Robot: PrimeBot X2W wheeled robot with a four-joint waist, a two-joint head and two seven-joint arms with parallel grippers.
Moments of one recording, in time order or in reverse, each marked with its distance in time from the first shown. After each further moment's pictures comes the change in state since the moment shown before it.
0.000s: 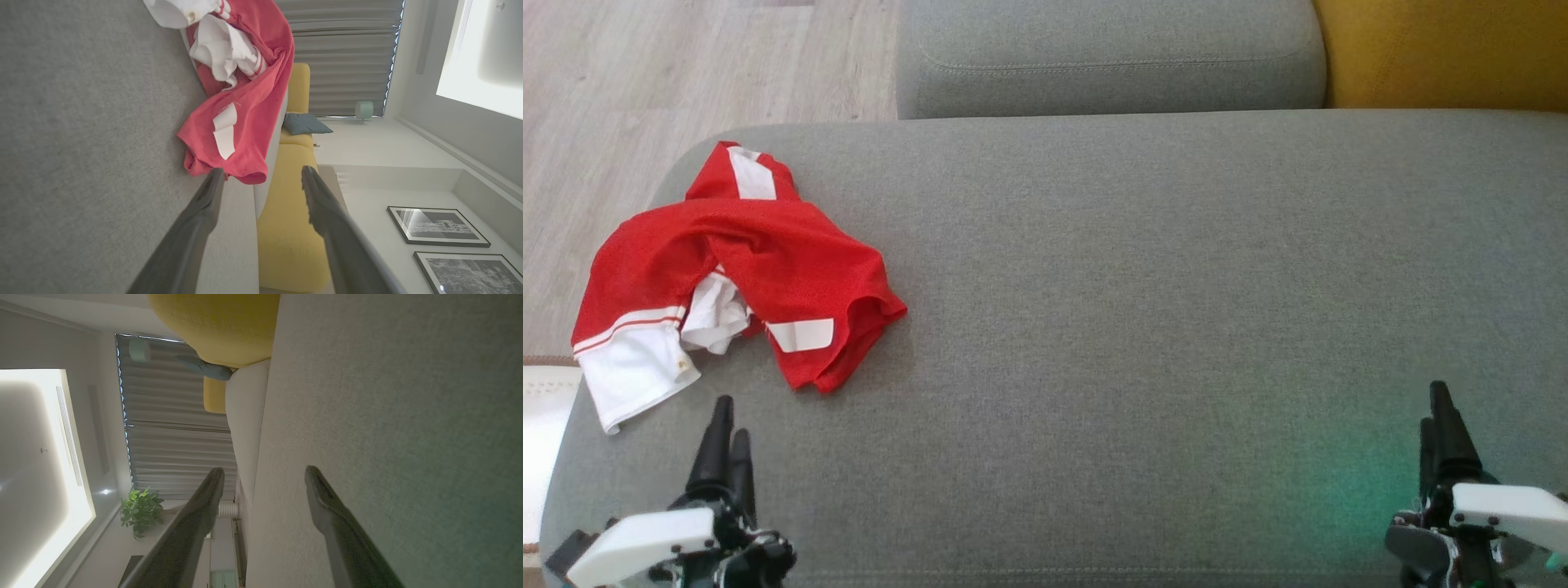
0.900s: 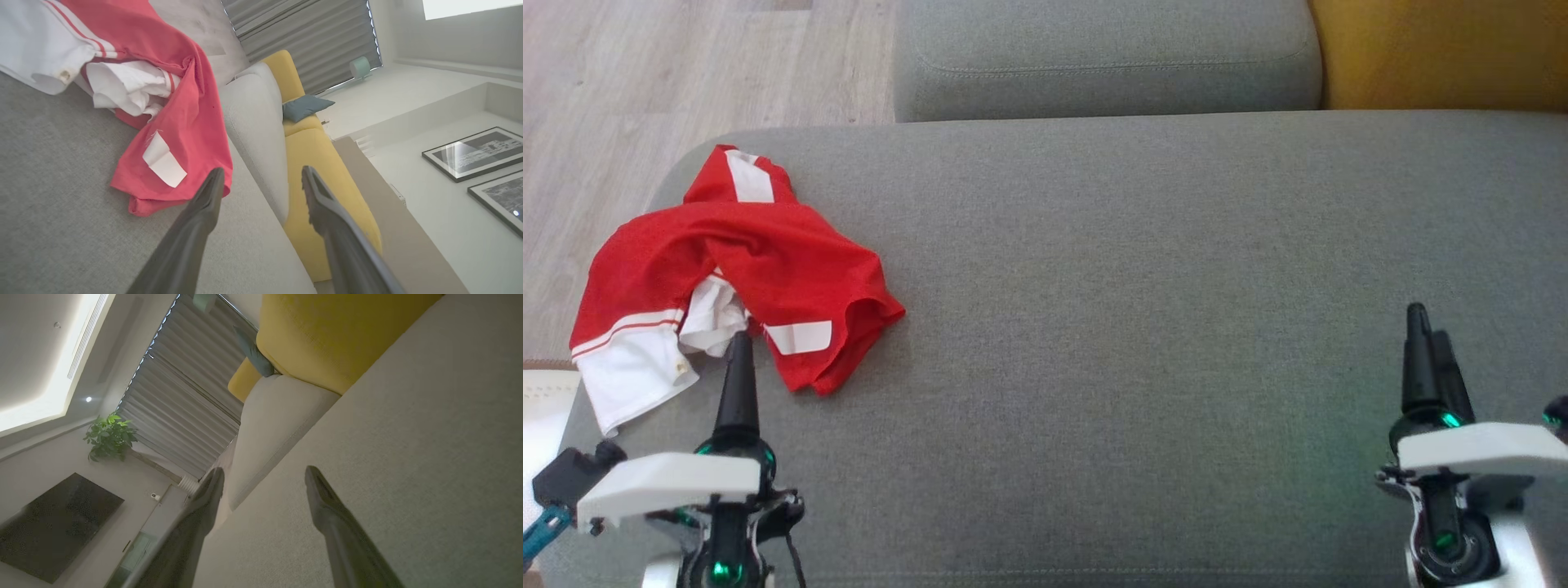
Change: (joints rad) left arm -0.022 0.001 -0.059 -0.200 0.396 0.106 -0.079; right arm -0.061 0.000 0.040 -0.126 -0.576 0.000 -0.078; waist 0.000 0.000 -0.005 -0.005
